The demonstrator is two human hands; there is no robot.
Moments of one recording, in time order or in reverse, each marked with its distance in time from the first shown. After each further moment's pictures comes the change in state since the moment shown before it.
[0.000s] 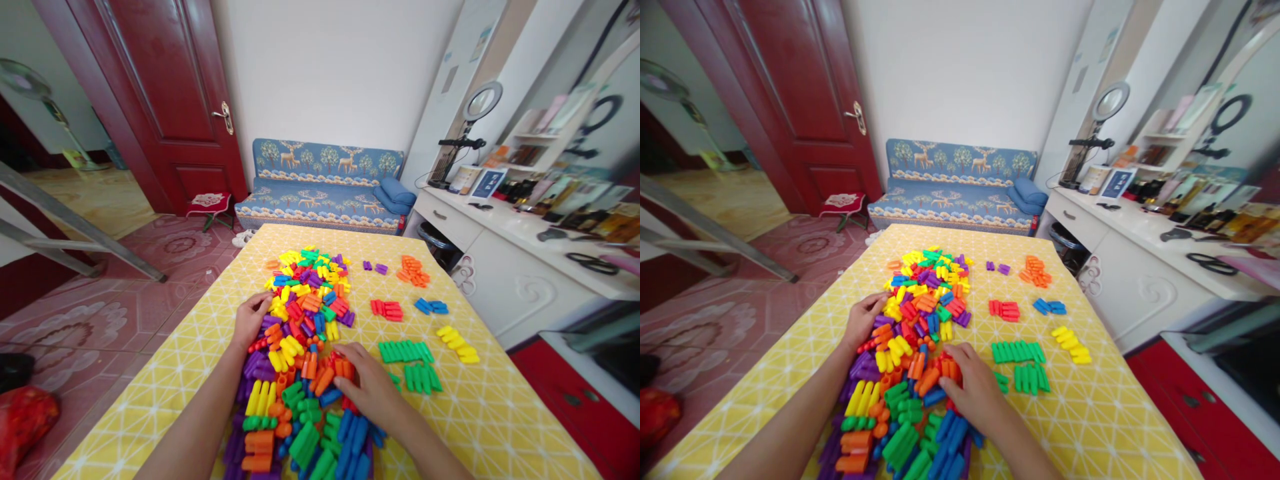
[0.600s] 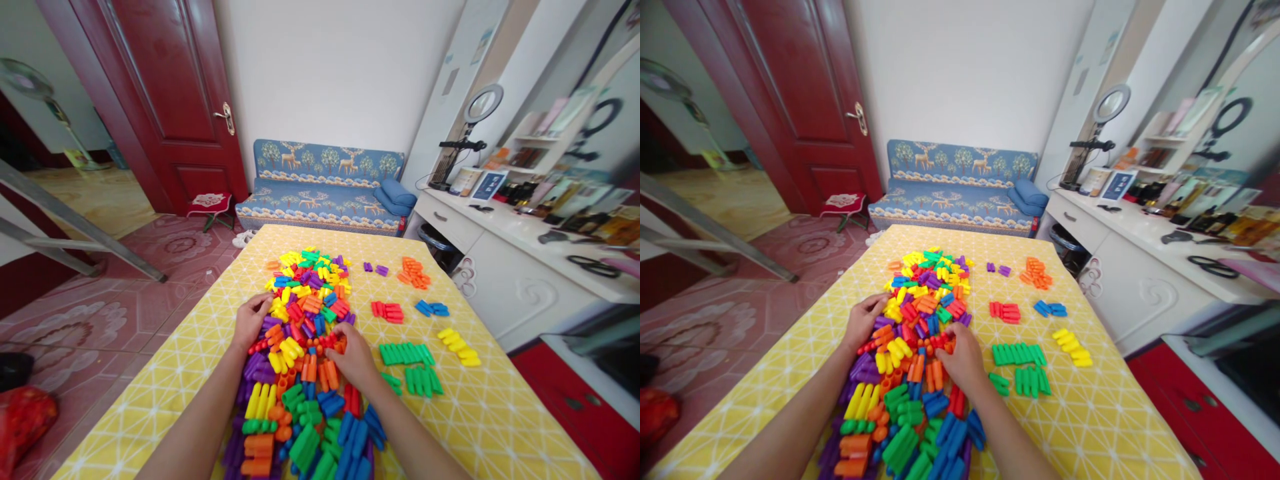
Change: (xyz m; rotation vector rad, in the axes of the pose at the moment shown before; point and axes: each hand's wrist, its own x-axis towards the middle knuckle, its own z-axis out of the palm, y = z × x) left_hand 0.000 0.001 0.001 -0.016 0.007 0.000; right_hand 0.058 0.011 0.026 0.022 0.280 0.127
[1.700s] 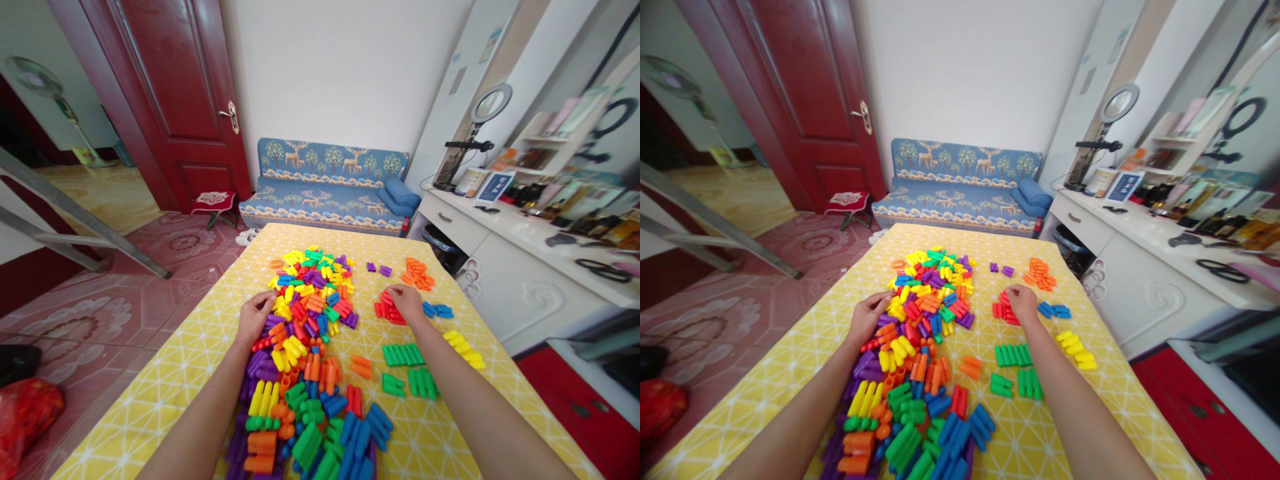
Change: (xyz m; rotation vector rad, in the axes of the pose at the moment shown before) left_hand 0.001 -0.004 0.000 -0.005 0.008 0.000; right_hand 0.115 0.104 -0.105 -0.280 0.251 0.203
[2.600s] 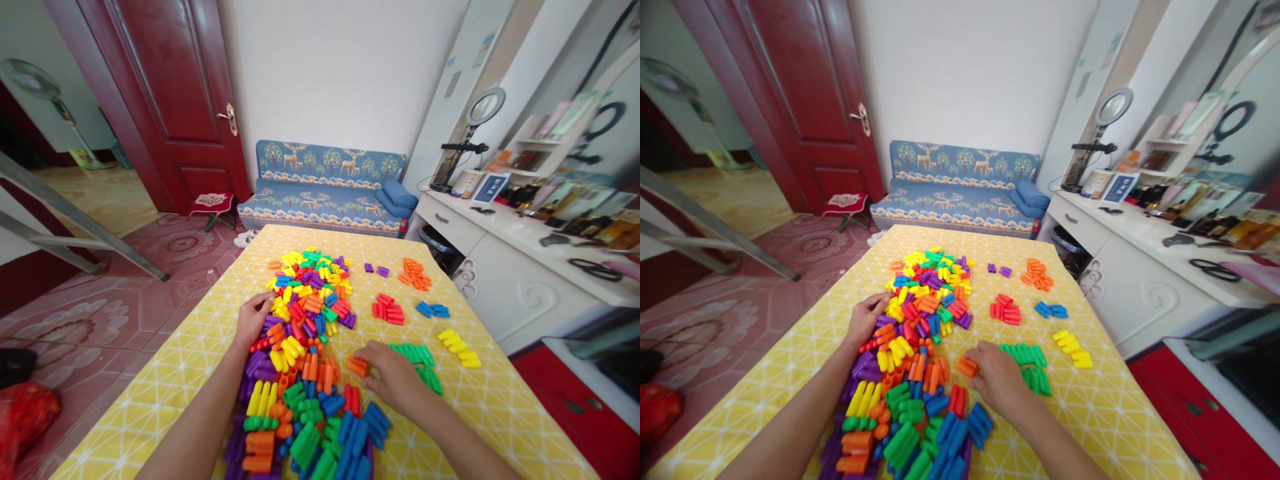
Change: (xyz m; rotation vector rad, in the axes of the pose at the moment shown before) left_hand -0.001 0.008 0.000 0.004 0.007 -0.003; right_hand -0.164 -0.062 -0.038 -0.146 -0.542 -0.458
